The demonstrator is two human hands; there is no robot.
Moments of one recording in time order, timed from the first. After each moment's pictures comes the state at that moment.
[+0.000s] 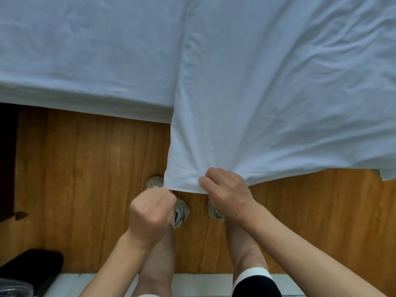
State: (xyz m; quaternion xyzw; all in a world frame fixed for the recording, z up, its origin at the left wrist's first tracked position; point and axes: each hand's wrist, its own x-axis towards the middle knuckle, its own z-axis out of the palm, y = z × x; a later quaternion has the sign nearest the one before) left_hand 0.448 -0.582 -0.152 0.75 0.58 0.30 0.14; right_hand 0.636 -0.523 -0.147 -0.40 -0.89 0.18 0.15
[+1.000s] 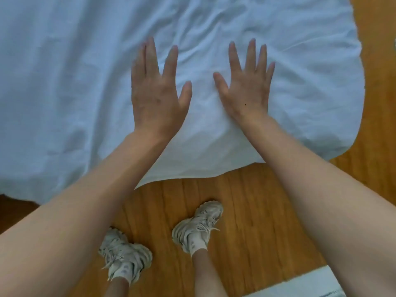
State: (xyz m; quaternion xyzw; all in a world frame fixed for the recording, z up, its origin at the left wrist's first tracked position) left_hand 0.774 -0.300 -0.150 0.77 0.60 0.15 0.14; right_hand 0.952 -0.307 -0.162 -0.80 -0.60 0.06 -0.04
